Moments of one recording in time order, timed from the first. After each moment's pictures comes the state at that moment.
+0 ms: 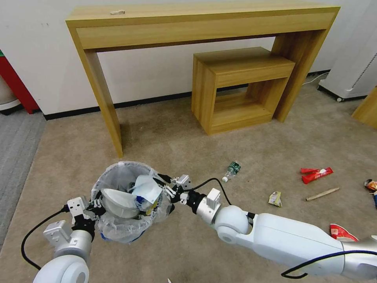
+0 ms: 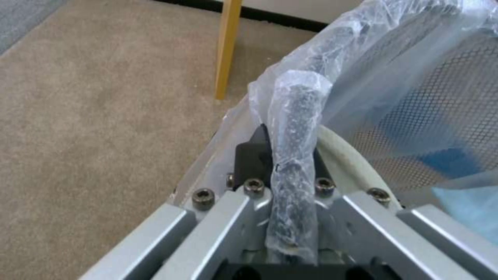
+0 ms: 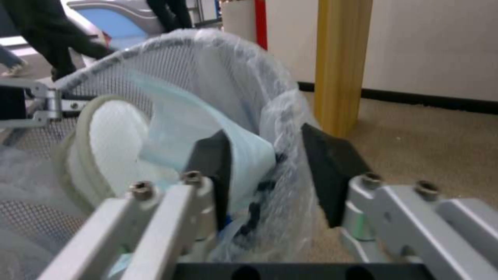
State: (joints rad) left arm 1.63 -1.35 -0.72 -2.22 -0.56 0.35 -0.23; right arm -0.42 0.90 -0.86 1.78 0.83 0.24 0.17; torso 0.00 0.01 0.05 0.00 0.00
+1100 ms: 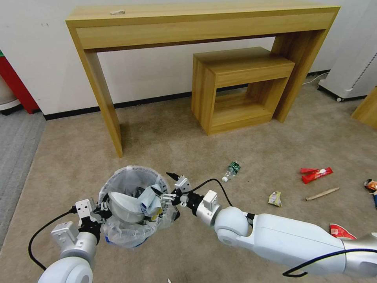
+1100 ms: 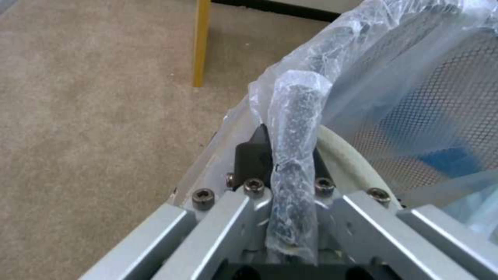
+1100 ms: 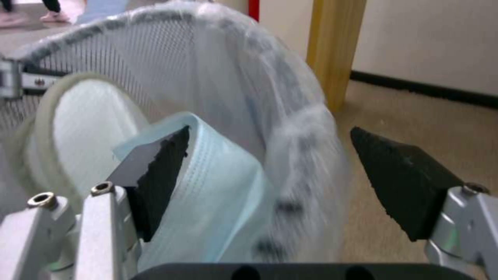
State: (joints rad) left arm 1.65 -1.34 -0.67 -2.23 -0.54 0.36 -0.21; right arm -0.31 0.90 -0.97 1.79 0.82 0.14 0.28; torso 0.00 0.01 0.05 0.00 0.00
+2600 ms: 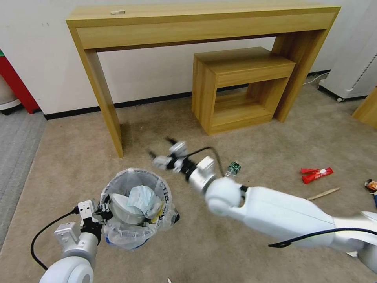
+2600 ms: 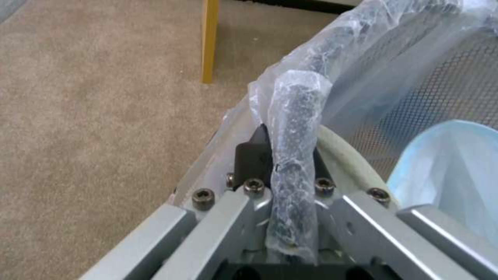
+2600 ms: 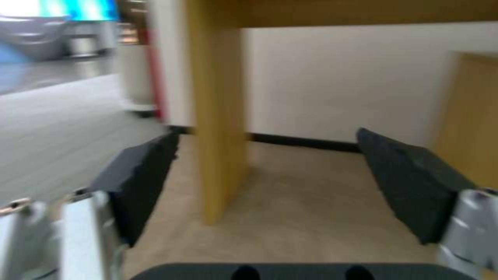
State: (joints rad) left arm 1.63 -1.31 -0.68 -2.18 -0.53 0.35 -0.20; right arm -0.35 0.90 -0.63 1.83 0.87 0.07 0.40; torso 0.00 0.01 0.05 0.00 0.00
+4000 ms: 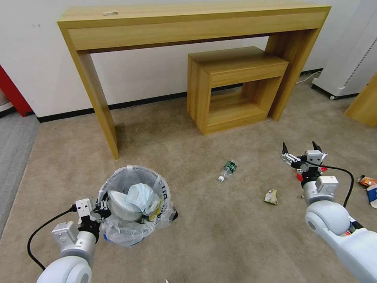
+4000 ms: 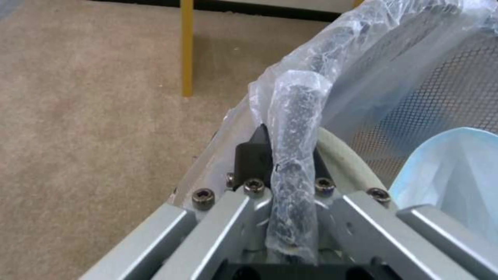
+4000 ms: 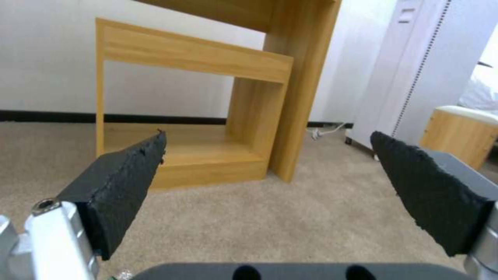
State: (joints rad) left arm 1.64 -1.32 -0.69 -2.19 -0.50 0.33 -0.16; right arm -1.17 0.68 0.28 1.77 0.58 0.19 0.49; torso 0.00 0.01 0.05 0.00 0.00
